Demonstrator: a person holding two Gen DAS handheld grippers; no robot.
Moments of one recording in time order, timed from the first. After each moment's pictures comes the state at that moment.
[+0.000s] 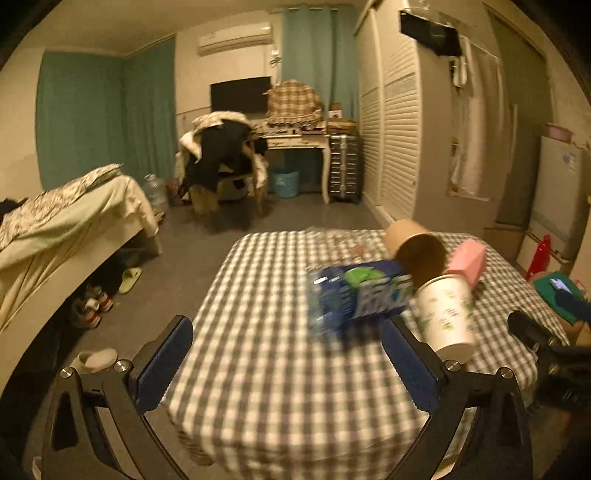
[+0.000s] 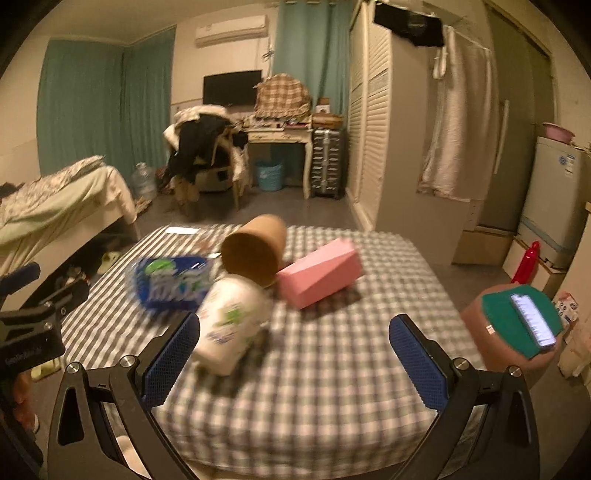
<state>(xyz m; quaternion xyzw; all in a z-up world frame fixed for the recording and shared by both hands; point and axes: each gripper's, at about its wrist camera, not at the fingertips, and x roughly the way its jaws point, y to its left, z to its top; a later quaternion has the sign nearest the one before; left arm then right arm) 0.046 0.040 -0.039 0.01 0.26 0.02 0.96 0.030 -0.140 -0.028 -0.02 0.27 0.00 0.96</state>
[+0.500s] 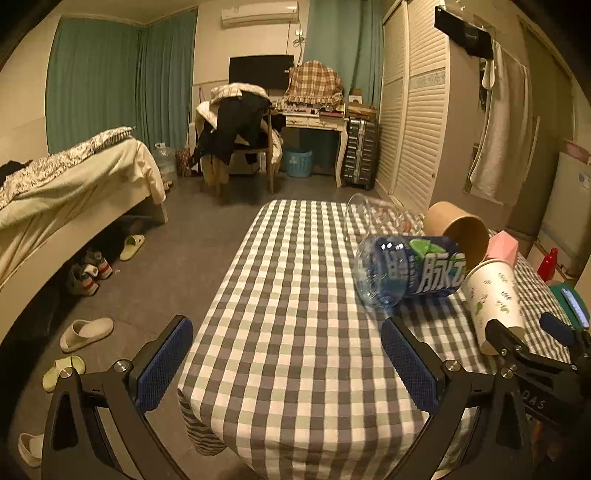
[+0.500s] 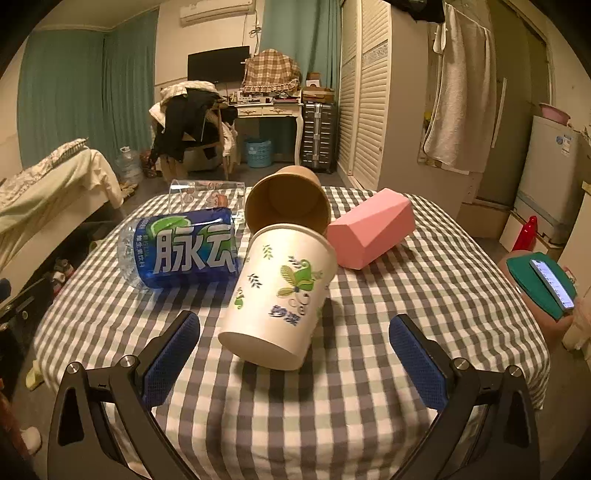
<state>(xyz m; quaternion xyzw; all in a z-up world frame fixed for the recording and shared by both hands) 0.062 0.093 -0.079 -0.03 0.30 0.02 0.95 0.069 -0.090 -0.080 -0.01 0.31 -0.04 0.95</state>
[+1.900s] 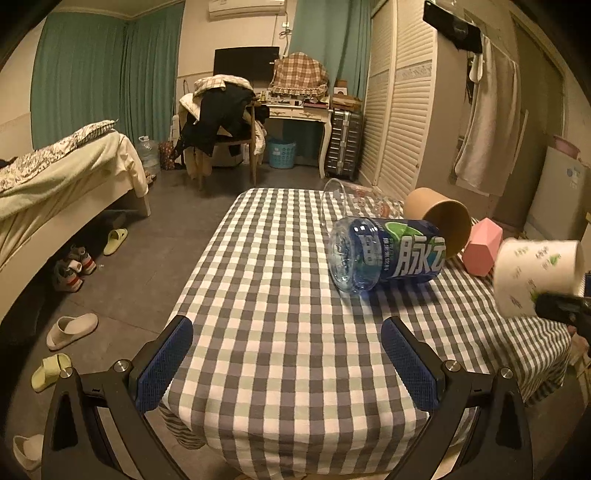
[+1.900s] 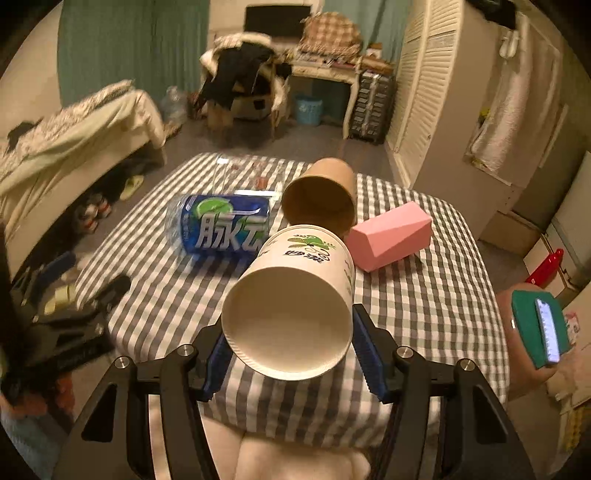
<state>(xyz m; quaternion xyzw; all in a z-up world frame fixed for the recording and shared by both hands) 0.061 0.079 -0.082 -0.04 0.31 -0.01 0.95 0.060 -0.099 -0.015 -0.09 0.42 0.07 0.90</state>
